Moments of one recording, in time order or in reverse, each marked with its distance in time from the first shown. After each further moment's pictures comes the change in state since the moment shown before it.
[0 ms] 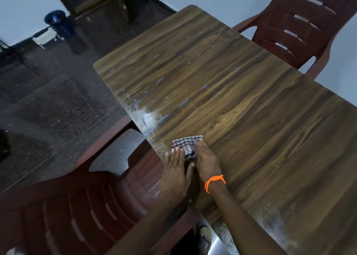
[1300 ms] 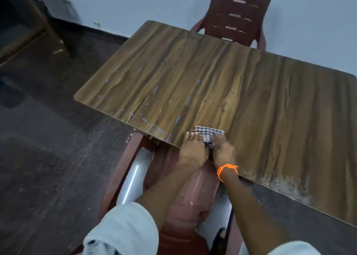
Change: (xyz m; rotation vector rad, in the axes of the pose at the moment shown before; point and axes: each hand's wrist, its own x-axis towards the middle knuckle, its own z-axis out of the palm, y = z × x) left_hand 0.082 -0.095 -0.065 0.304 -0.260 0.586; right_hand -0.002 -0.112 0.077 -0.069 0.441 0.632
